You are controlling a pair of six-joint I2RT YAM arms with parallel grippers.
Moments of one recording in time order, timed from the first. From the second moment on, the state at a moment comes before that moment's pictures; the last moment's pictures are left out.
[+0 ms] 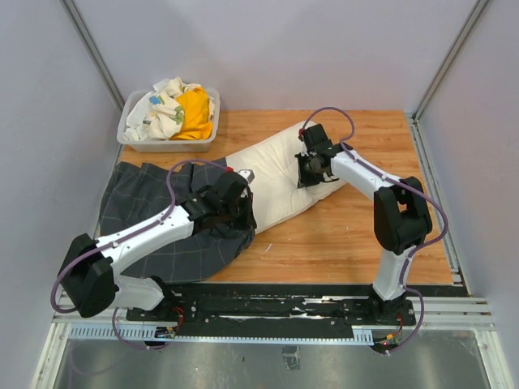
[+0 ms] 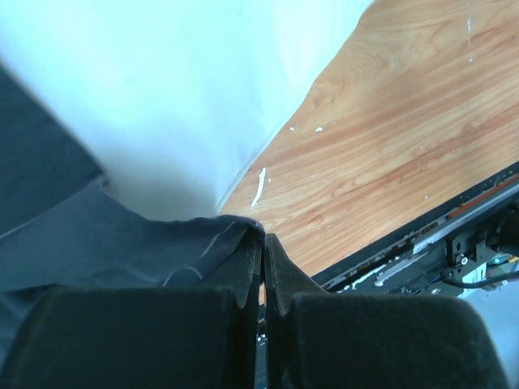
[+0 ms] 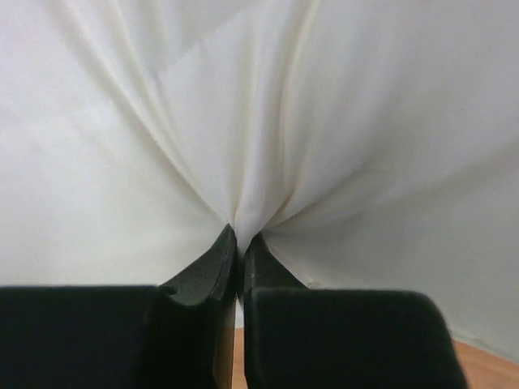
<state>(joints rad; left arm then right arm) -0.78 1.30 0.93 -0.48 0.04 -0.62 0.43 1.90 1.43 -0.59 -0.07 0.29</state>
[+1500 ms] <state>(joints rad) -0.72 1.53 1.16 -0.47 0.21 -0.53 0.58 1.66 1.20 -0.61 -0.18 0.55</state>
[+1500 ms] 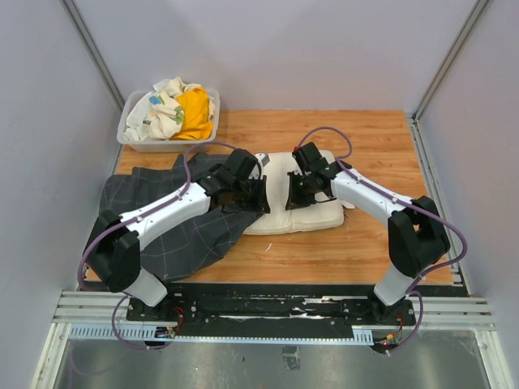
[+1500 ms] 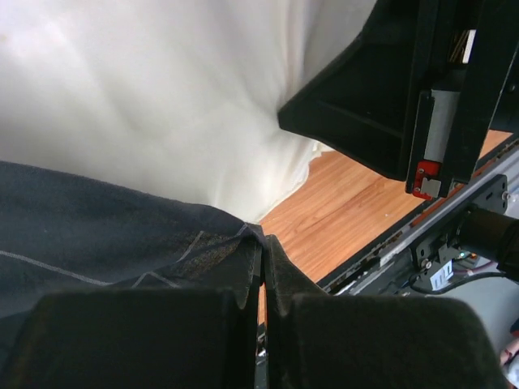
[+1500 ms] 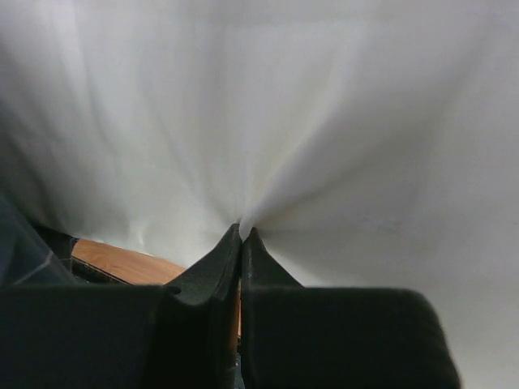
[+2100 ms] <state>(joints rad) -0.81 1.53 1.06 -0.36 0.27 -0.61 0.60 1.72 1.29 -0.60 -0.20 0.56</state>
